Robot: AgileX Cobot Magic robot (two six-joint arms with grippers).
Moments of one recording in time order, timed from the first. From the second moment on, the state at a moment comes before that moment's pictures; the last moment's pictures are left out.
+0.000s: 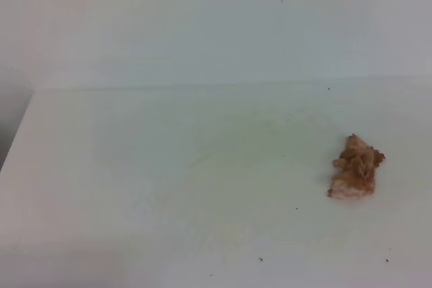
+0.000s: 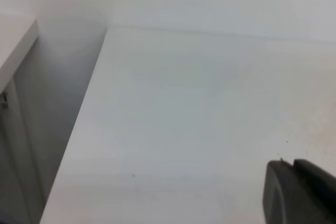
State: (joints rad) left arm -0.03 0.00 0.00 0.02 0.32 -0.09; right arm 0.20 0.53 -0.91 0.12 0.75 -0.51
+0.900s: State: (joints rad) left arm -0.03 0.00 0.00 0.02 0.32 -0.09; right arm 0.17 0.00 -0.16 -0.01 0.39 -0.36
